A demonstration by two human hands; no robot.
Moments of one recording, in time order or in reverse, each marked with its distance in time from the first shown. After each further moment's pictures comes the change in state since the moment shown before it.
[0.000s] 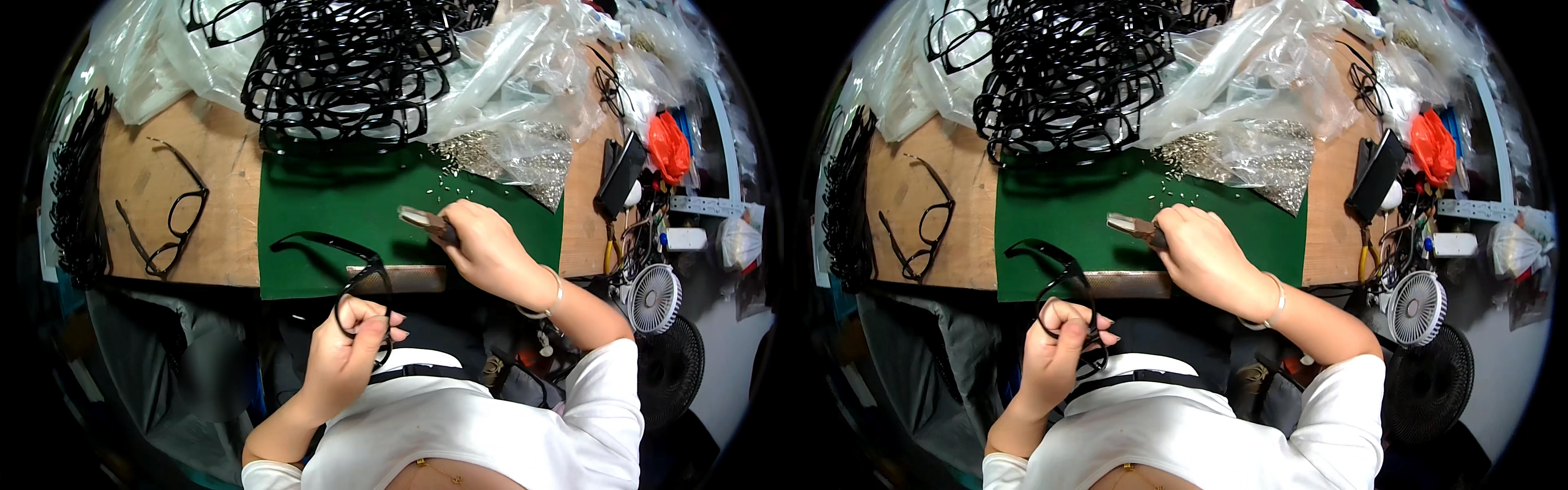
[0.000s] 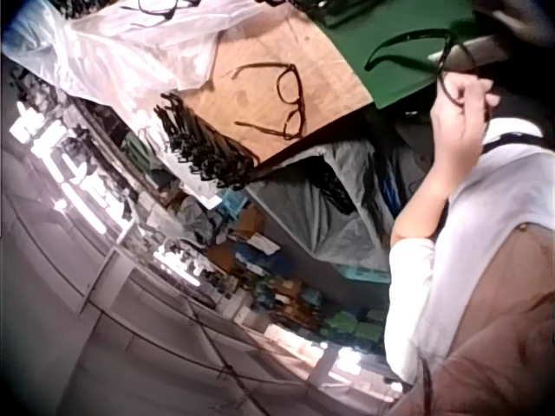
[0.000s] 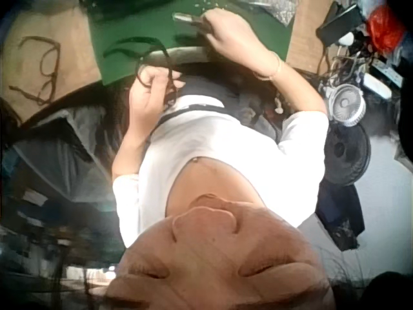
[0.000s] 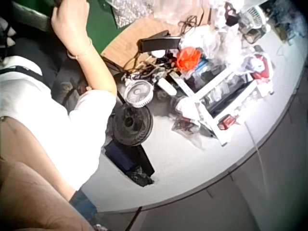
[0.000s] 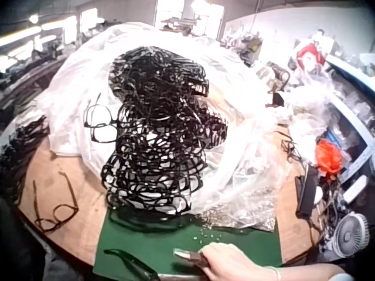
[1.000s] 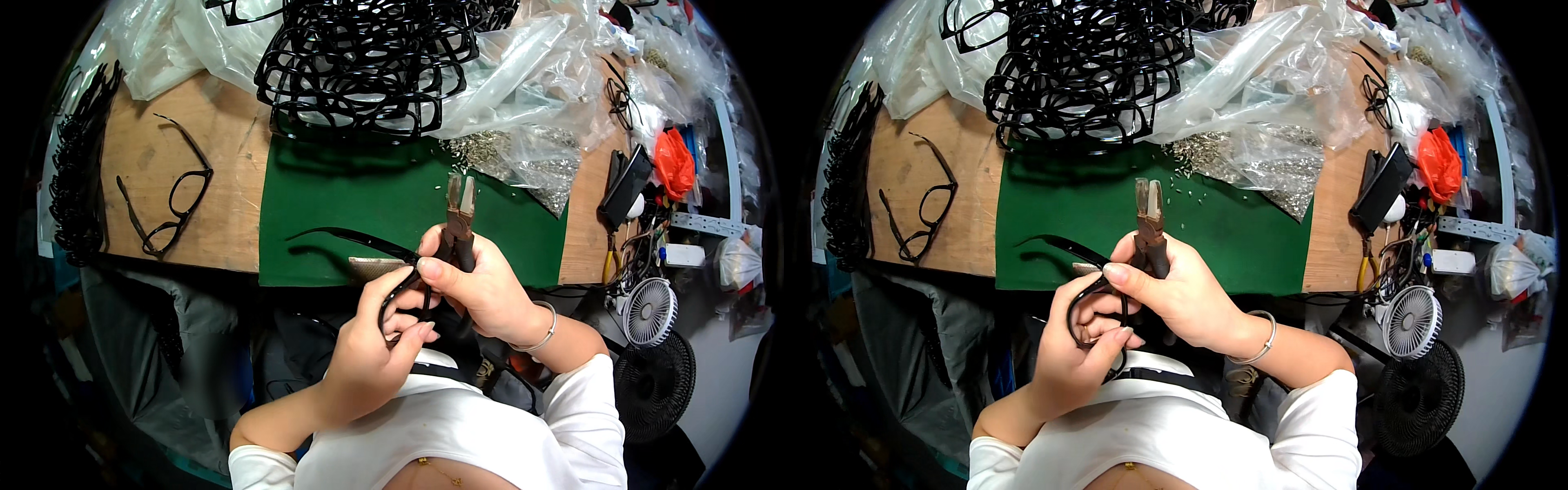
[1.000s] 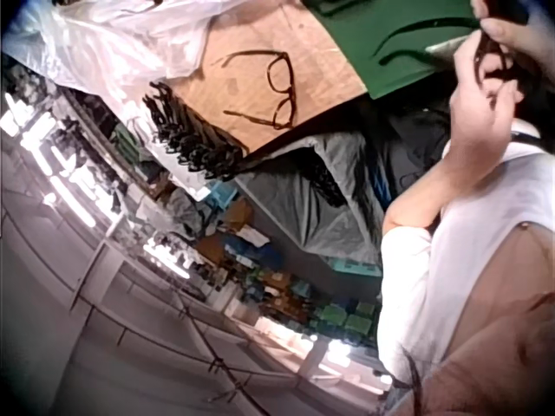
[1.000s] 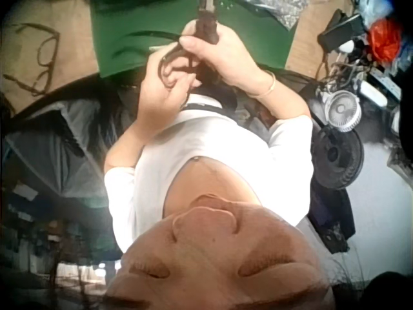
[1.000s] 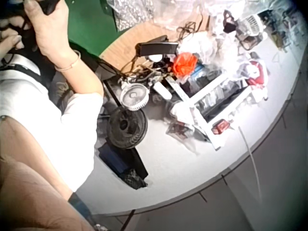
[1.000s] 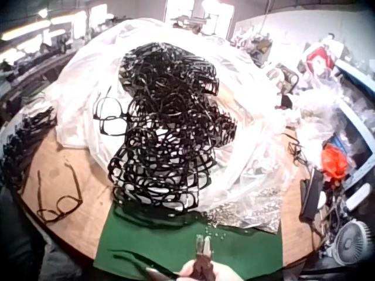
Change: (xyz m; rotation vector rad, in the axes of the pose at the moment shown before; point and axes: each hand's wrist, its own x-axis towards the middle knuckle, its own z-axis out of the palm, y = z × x) left_hand 0.004 0.007 0.029 0.054 -0.049 0.093; right_hand -0.010 -0.058 -0.011 1.374 -0.169 0.483
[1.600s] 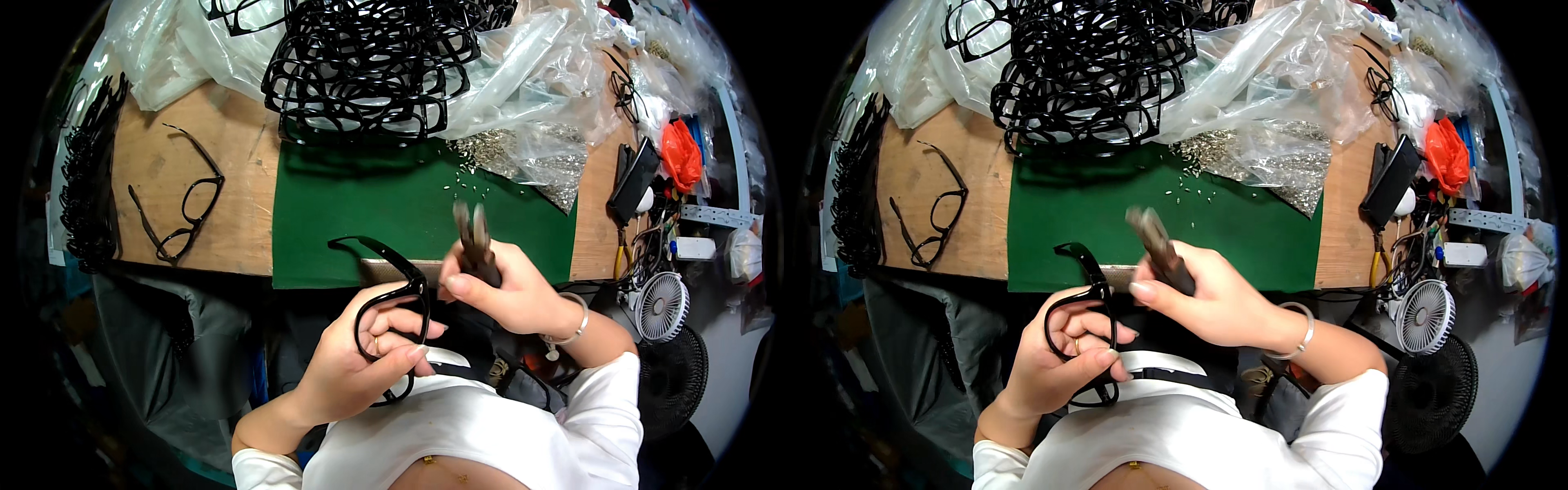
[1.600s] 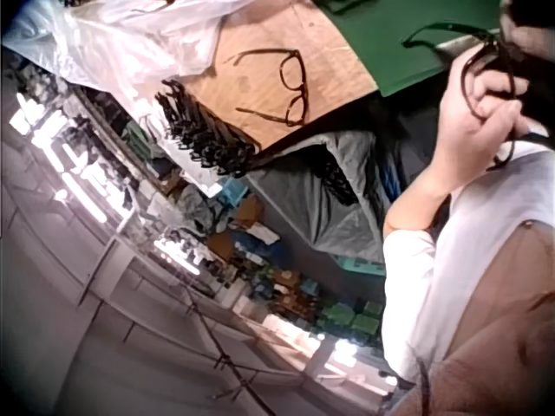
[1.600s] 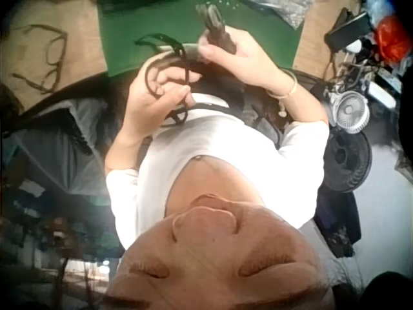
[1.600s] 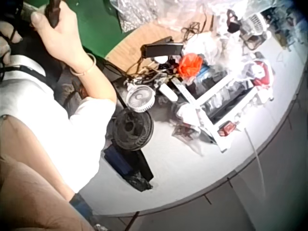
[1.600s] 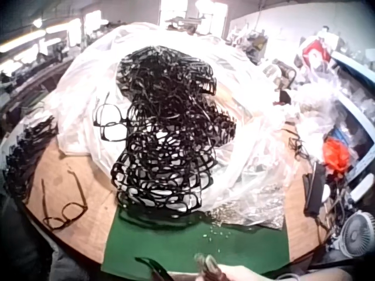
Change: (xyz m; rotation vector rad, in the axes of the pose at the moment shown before) left_hand -0.011 0.026 -0.025 -0.258 -0.153 -0.169; right_hand -0.008 -0.003 -0.022 -0.487 -0.138 -0.123
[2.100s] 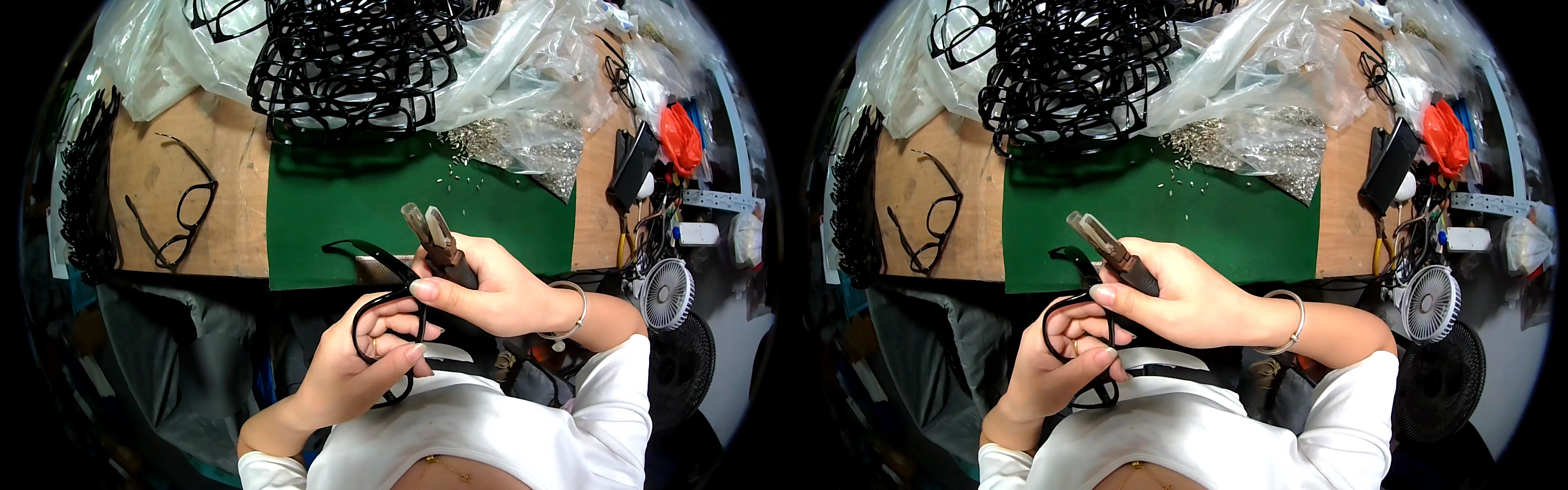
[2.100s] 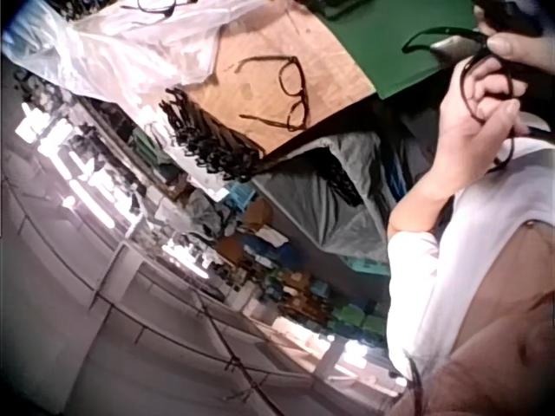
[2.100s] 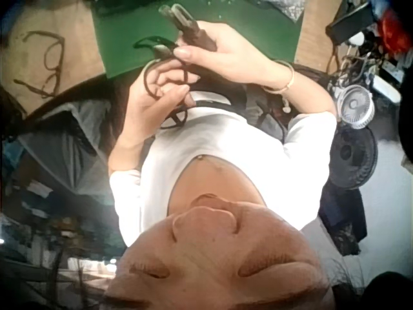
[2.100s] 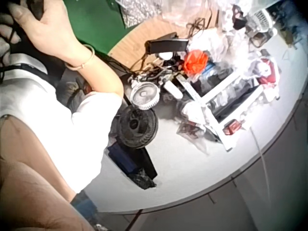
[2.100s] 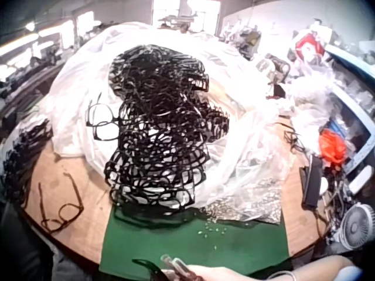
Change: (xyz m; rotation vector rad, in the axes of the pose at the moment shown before) left_hand 0.000 0.001 0.004 0.003 0.017 -0.082; right_hand 0.008 -0.018 0.009 0.040 -0.077 -0.033
